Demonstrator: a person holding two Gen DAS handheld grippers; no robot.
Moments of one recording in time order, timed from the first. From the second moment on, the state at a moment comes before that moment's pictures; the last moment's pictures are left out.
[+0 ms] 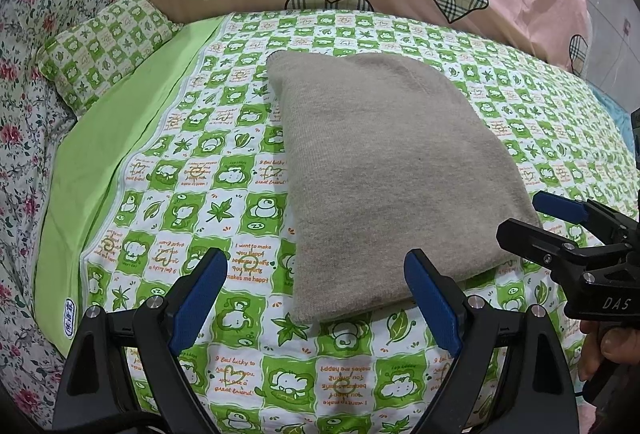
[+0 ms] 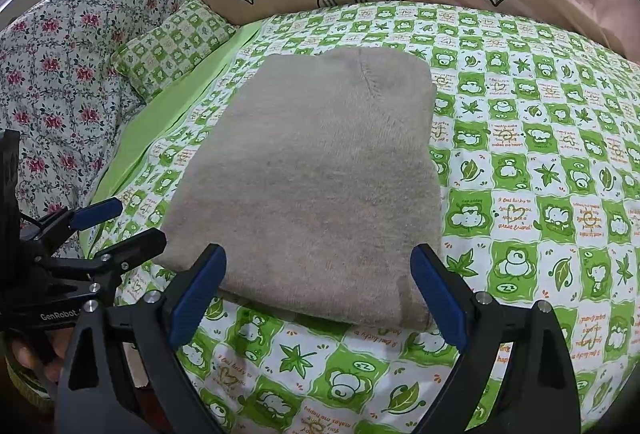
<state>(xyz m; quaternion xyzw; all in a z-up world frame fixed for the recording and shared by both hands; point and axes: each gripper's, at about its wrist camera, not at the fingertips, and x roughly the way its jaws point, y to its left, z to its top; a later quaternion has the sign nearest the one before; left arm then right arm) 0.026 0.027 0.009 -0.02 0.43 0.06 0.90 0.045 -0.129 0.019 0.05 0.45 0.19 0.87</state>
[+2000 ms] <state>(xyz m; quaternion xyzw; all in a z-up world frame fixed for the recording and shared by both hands) 0.064 0.031 0.015 -0.01 0.43 0.06 0.90 0.079 -0.137 0.021 0.05 0.45 0.18 0.87</state>
